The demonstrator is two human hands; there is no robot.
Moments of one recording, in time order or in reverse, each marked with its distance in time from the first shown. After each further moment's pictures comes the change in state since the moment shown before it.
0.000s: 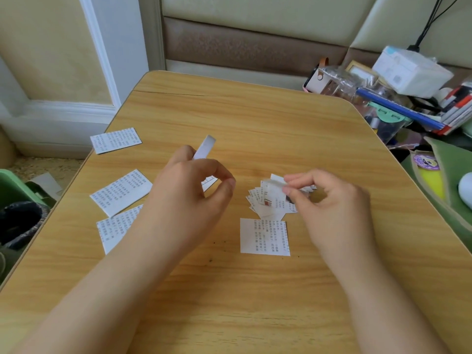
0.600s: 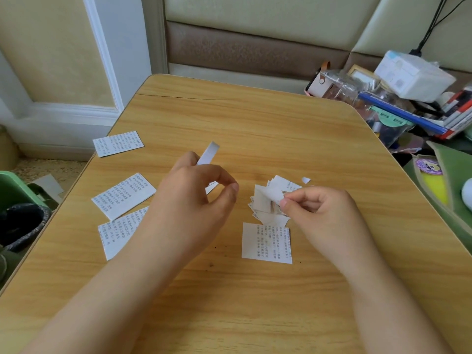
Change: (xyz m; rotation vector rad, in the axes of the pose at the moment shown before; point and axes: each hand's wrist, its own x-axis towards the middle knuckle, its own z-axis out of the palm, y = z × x) left_hand -0.001 0.003 0.002 -0.007 0.006 -0.018; right_hand 0.001 0.000 -0.003 0.172 -0.269 0.287
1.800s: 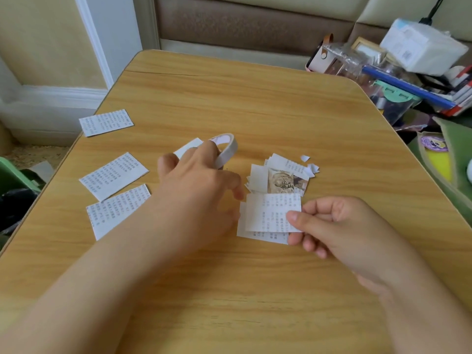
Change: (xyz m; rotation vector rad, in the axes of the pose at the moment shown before) left_hand -0.002 -0.019 0.015 0.487 -0.248 0.282; right_hand -0.036 -0.008 -0.020 0.257 -0.247 0.406
